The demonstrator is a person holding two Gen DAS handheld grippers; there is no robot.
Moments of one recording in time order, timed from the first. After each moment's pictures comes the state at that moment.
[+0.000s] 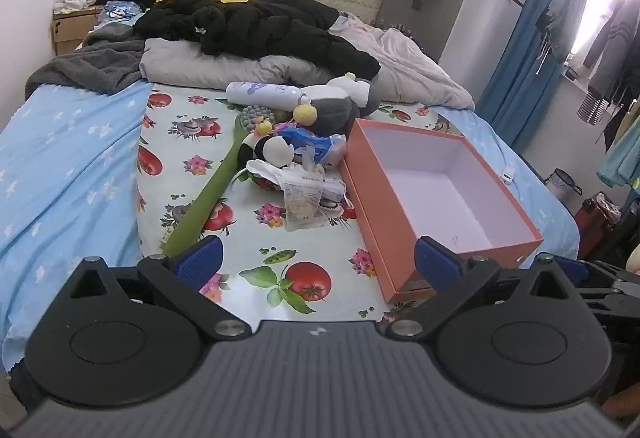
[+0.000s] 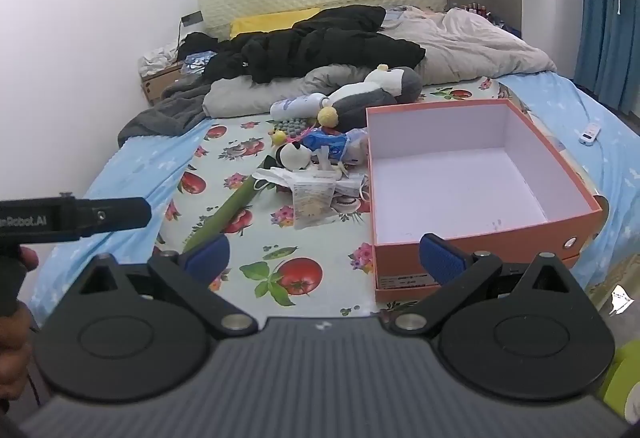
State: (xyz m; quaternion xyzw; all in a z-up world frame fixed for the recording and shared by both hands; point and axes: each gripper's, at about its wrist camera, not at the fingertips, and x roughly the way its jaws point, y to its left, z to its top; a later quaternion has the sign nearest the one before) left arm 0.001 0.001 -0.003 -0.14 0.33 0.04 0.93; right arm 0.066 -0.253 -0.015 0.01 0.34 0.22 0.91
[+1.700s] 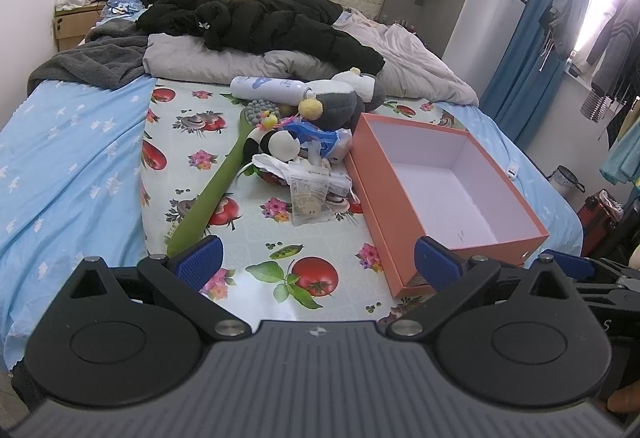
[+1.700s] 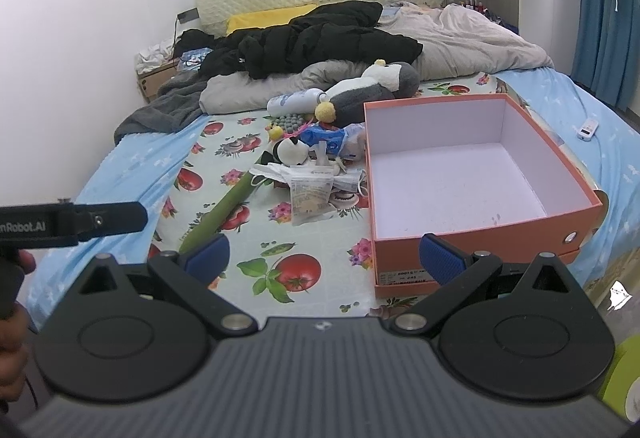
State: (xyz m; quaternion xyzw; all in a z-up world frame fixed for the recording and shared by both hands) left arm -0.004 0.008 -0.010 -0.14 0.33 0.04 0.93; right arm 0.065 -0.247 -0.021 0.01 0.34 0.22 0.91
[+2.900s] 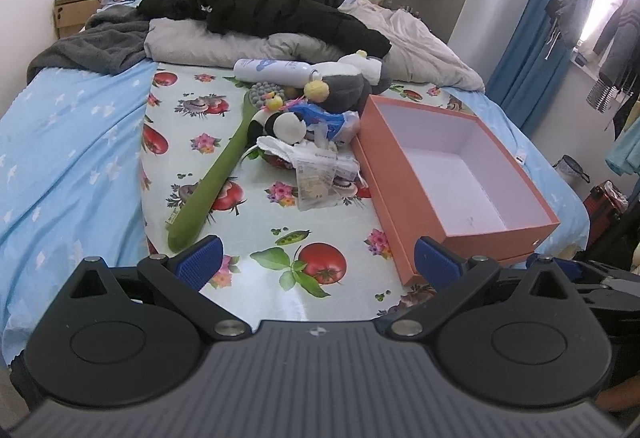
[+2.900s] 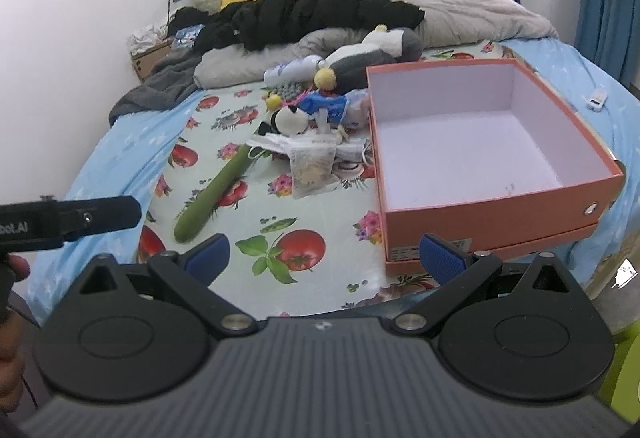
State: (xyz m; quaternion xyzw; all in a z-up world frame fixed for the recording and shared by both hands) left arm 0.010 0.011 -0.029 -0.14 0.36 0.04 0.92; right arm 0.082 -0.230 -0.051 0.01 0.39 0.21 0.90
